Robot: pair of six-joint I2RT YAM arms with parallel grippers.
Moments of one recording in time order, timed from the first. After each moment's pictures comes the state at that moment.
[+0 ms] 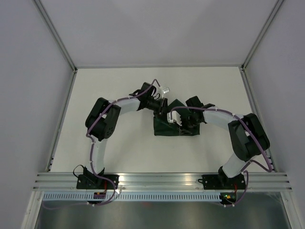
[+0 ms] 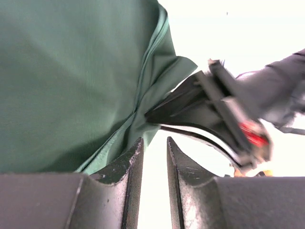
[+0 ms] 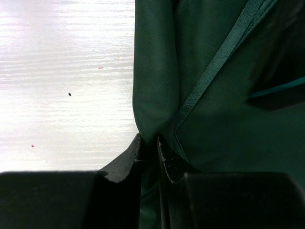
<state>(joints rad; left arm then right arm) -0.56 2.15 1.41 -0.15 0.98 -0.41 0.43 1.64 0.89 -0.50 -0.58 -1.02</state>
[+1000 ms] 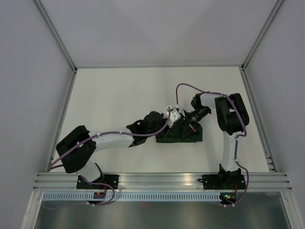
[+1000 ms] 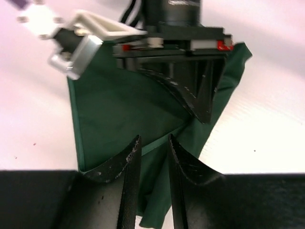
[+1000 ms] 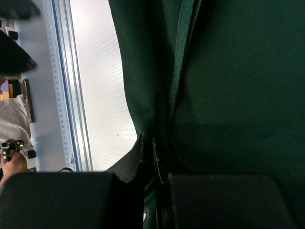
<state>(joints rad) -0.95 1.56 0.83 0.29 0.03 0.05 0.24 2.13 1.30 -1.16 -0.94 -1.06</state>
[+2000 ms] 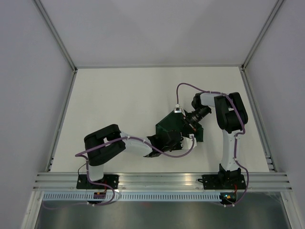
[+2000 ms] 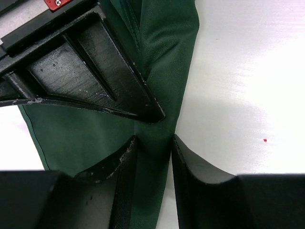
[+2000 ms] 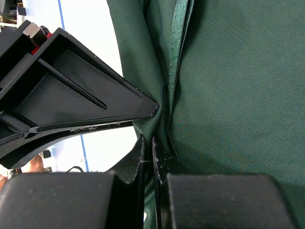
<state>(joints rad) -1.19 1.87 0.90 0.35 -0.16 0.46 0.22 2.18 1.33 -1.22 -0.95 -1.04</state>
